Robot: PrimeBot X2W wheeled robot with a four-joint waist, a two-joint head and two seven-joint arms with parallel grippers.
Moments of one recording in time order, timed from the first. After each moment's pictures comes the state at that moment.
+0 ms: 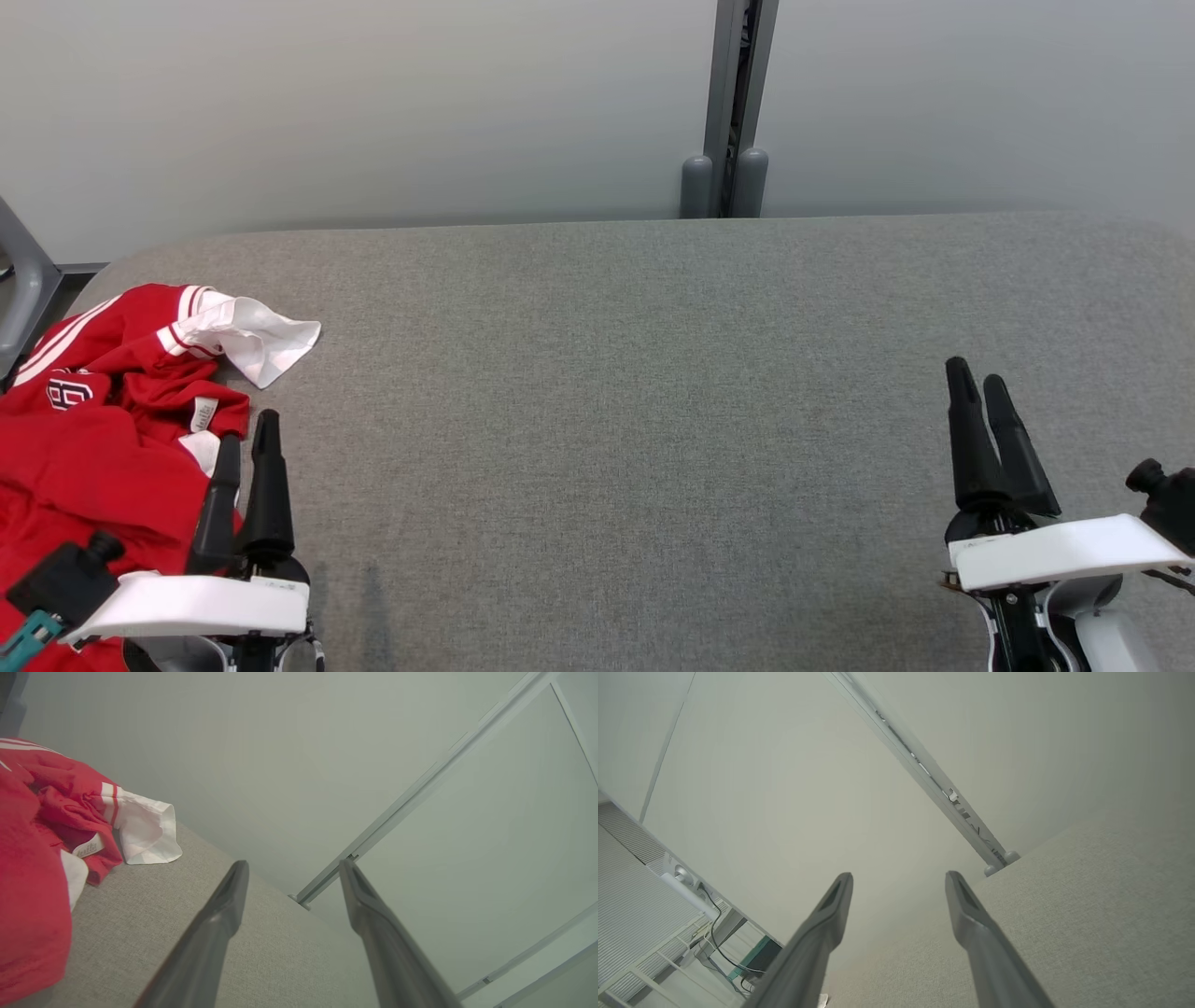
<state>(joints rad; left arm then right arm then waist) -0.03 0.04 0.08 0.12 -0.85 -0.13 -0.09 -0.11 -0.05 0.09 0.11 0.85 0.13 -0.18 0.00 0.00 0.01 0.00</state>
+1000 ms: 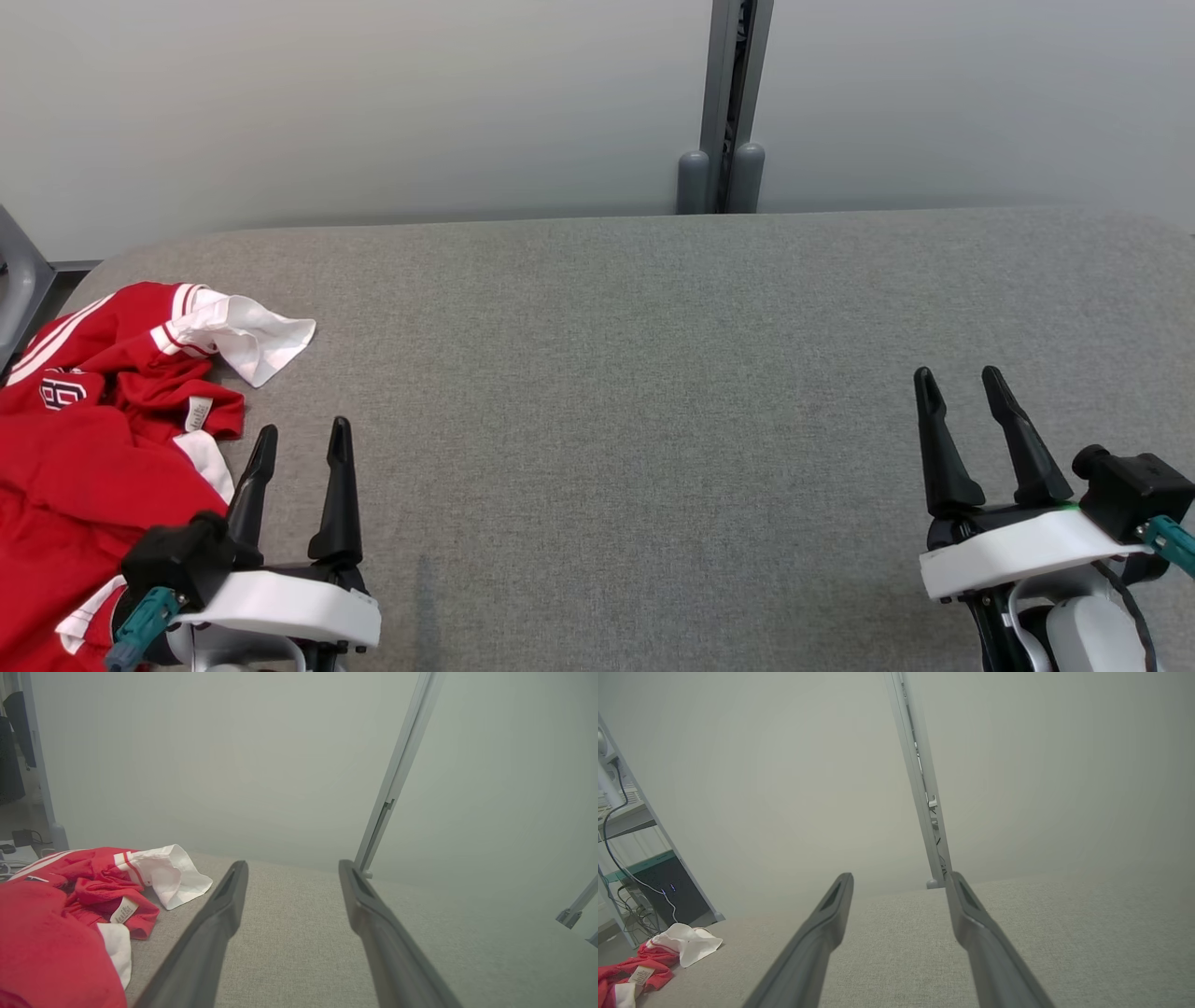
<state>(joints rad) -0.03 0.04 -0.01 0.14 -0.34 -0.03 -0.18 -0.15 -0.06 0.08 0.21 0.37 0.13 -0.22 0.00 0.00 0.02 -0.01</state>
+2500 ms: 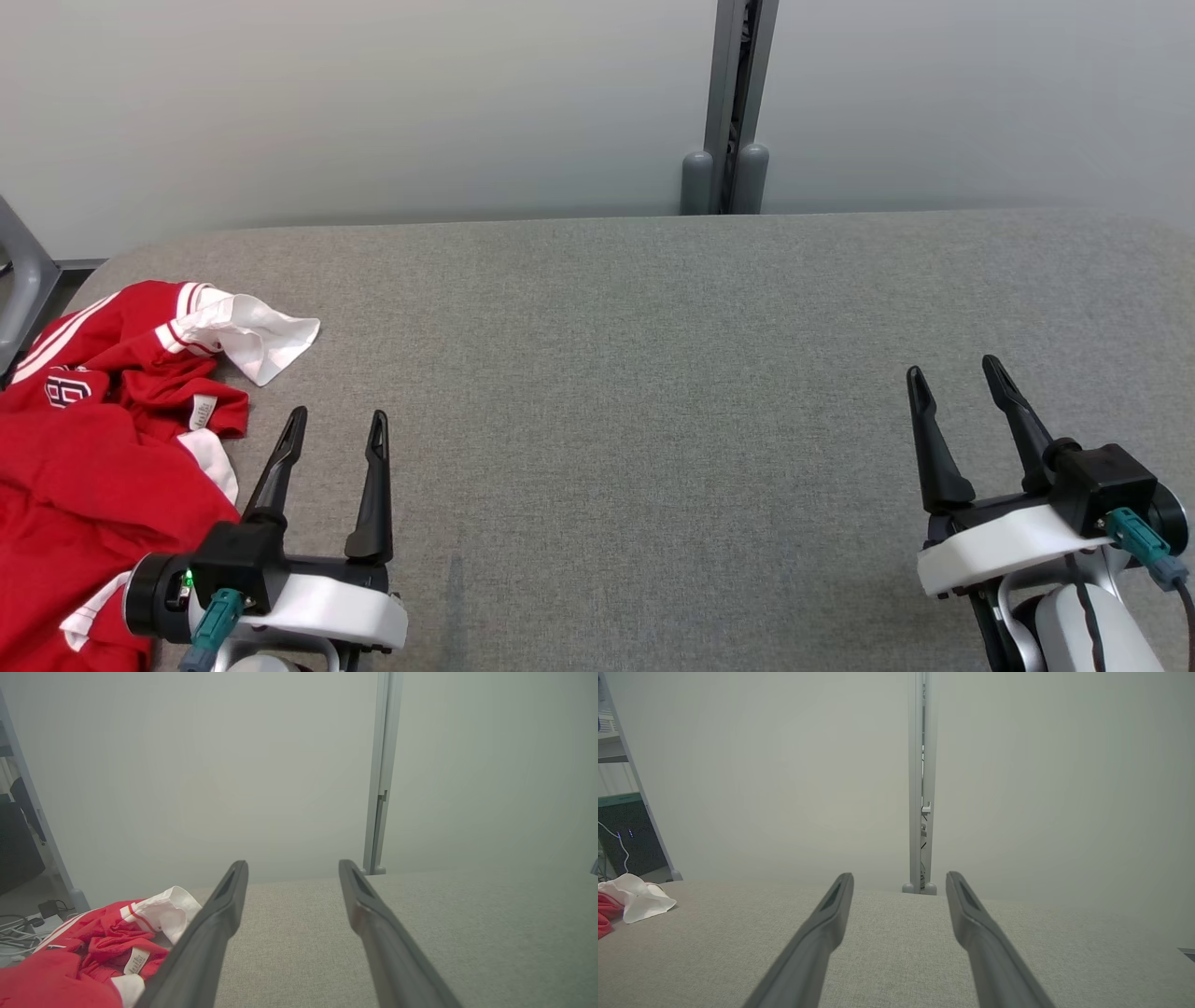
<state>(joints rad) -0.05 0.05 -0.06 0.15 -0.11 0.00 -0.26 -0.19 -0.05 0.04 0.27 0.11 0.13 -0.26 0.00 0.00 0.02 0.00</state>
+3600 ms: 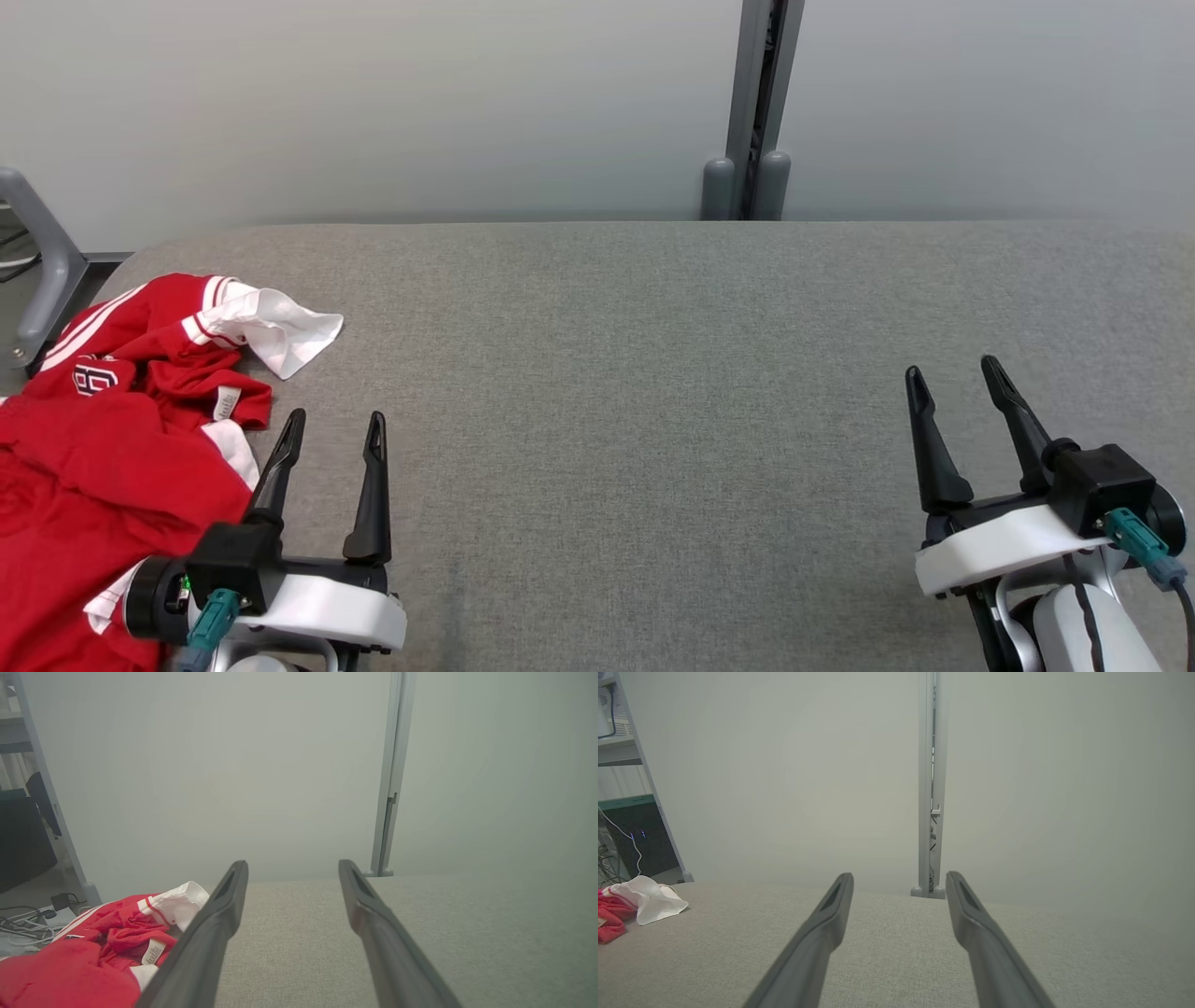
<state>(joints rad) -0.05 0.05 -0.06 0.16 -0.12 0.00 -0.26 -0.19 -0.05 0.04 0.27 0.11 0.13 -0.26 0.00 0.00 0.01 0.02</state>
